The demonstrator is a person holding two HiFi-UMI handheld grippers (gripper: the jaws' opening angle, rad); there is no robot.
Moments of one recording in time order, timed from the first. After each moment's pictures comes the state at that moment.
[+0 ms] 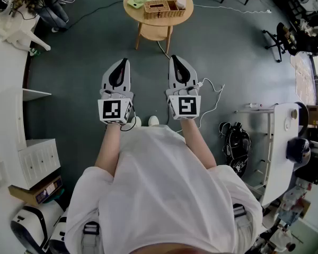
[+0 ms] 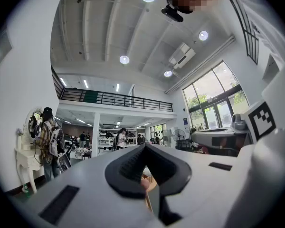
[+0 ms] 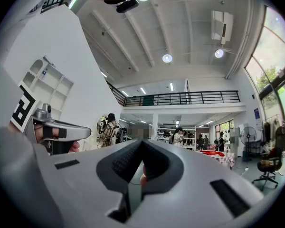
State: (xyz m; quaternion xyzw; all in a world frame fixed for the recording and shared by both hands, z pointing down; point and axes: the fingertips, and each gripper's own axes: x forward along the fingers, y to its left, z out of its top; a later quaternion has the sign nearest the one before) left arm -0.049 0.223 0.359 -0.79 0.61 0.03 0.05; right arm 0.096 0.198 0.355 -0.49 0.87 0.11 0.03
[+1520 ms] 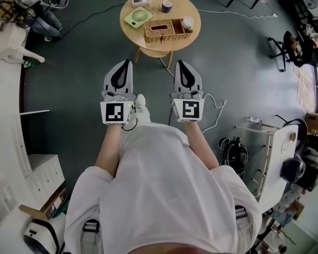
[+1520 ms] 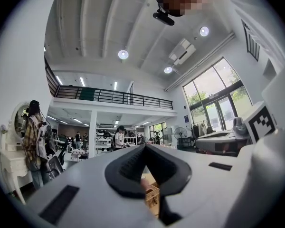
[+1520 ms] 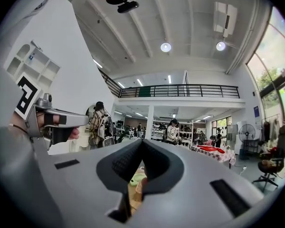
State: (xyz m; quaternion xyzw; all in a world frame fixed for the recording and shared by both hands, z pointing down) left arm -0.096 -0.060 0.392 -0.80 0.60 0.02 0.06; right arm 0.066 -0.083 0.413 -0.51 0.85 0.09 -0.01
